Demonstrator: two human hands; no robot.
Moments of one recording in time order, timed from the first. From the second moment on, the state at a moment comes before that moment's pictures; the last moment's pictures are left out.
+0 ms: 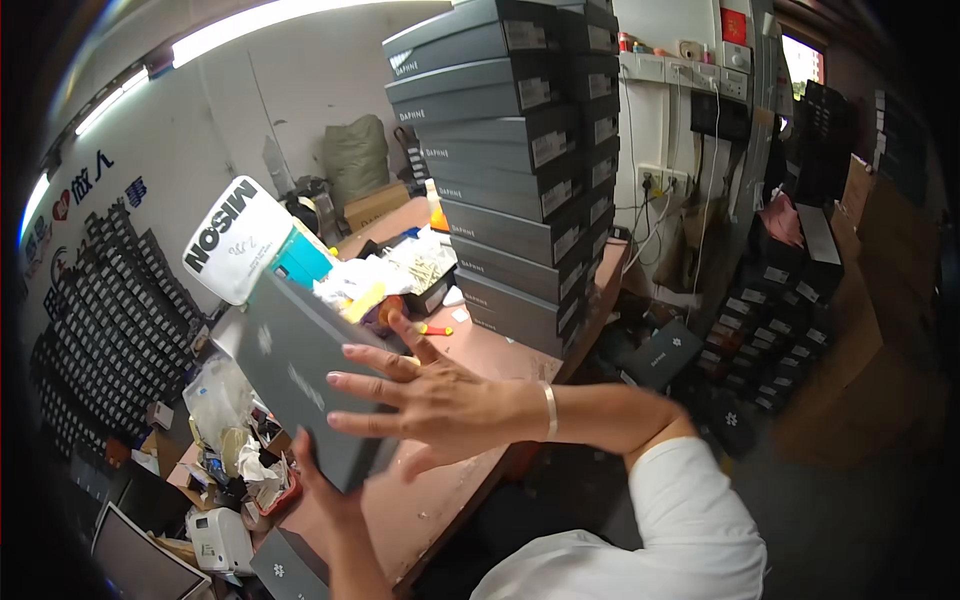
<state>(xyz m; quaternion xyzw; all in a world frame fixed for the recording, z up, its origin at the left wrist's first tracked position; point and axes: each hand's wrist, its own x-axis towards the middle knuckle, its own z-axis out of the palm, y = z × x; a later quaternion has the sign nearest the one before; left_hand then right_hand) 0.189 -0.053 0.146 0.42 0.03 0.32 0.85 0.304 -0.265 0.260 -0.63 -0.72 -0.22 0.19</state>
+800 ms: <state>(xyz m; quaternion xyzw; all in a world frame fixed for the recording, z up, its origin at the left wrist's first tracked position) 0.125 0.012 0.119 0.86 0.15 0.01 0.49 0.587 -0.382 0.429 -0.83 -0.44 -0.28 0.18</state>
